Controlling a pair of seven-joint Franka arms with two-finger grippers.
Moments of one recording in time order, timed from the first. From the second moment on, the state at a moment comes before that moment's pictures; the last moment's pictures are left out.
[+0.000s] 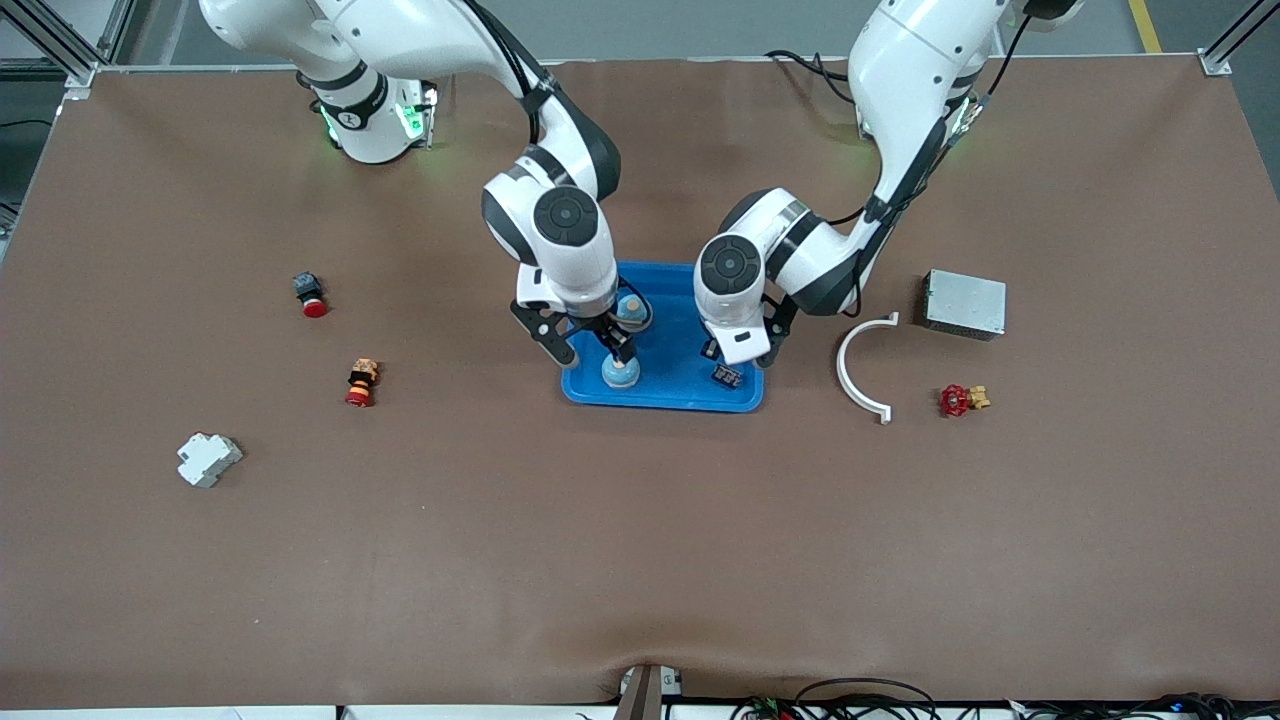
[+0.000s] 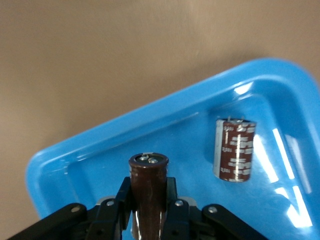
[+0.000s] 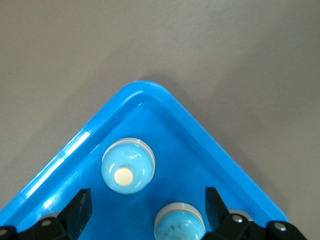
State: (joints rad) left arm -0.50 0.55 -0.23 -1.84 0.10 2.20 -1.88; right arm 0.75 0.56 -0.01 -1.73 0.02 2.31 1.57
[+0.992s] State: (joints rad) left arm -0.13 0.35 -0.22 -1.92 0.19 1.97 -1.57; right arm 0.76 0.73 -0.02 -1.57 0.02 2.33 1.60
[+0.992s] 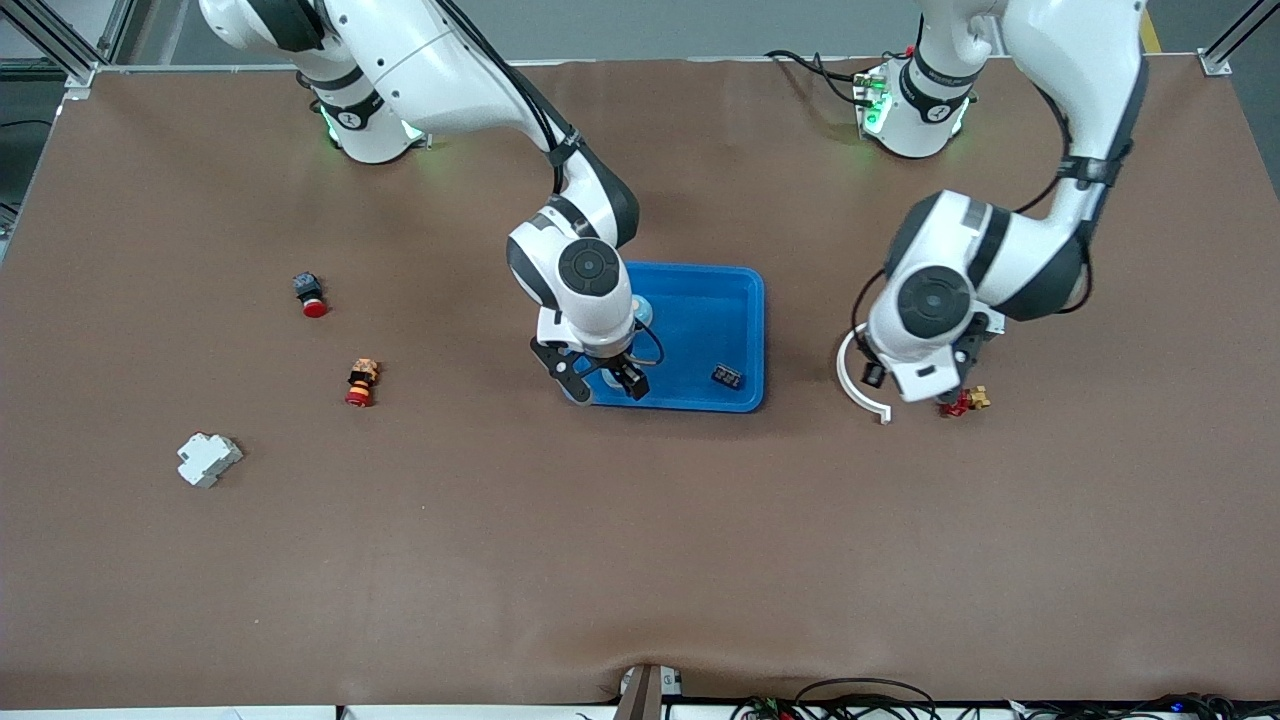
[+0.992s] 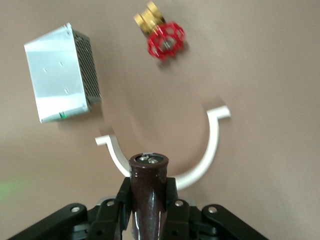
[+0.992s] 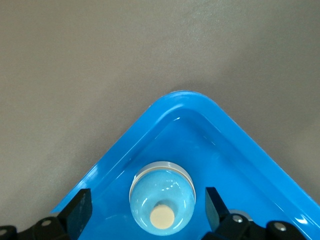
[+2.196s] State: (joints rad) left arm 0.05 0.47 -0.23 -2.10 0.31 2.33 -1.55; right arm 0.78 0.76 -0.02 -1.56 0.01 2.34 1.63
